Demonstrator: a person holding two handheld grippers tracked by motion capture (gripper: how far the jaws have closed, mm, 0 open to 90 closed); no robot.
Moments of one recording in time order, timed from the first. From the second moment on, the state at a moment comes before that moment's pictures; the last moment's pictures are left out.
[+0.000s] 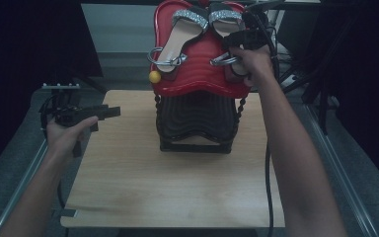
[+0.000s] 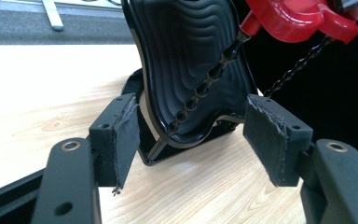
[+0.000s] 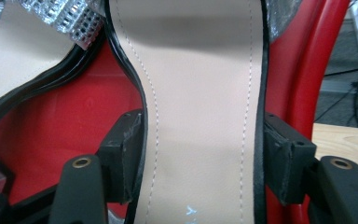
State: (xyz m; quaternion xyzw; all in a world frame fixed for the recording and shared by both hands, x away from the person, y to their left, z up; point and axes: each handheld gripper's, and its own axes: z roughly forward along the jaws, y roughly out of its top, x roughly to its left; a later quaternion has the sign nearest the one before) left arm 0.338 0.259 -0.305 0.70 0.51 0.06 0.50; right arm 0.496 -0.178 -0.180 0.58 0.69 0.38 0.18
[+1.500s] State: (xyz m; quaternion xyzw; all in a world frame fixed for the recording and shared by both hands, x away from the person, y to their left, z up) left arm 0.341 0.248 -0.306 0.70 0.50 0.06 0.50; right arm 0.482 -0.193 -0.175 0.50 0.70 0.47 0.17
